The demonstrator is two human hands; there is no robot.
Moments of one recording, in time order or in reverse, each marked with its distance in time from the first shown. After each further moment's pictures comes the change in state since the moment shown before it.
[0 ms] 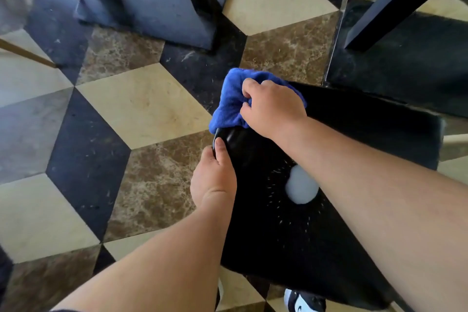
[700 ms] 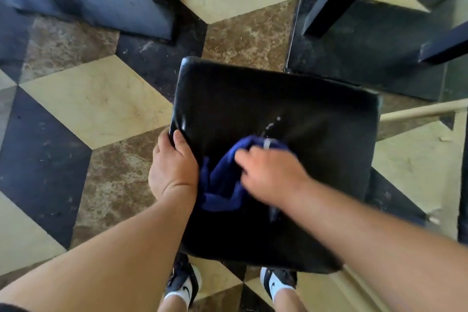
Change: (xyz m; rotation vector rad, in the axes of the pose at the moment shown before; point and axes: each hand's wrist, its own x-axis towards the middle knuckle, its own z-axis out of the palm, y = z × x) left_hand -0.004 -0.001 0.009 0.137 0.143 0.148; right_hand -0.159 0.043 0.007 -0.144 -0.263 -0.150
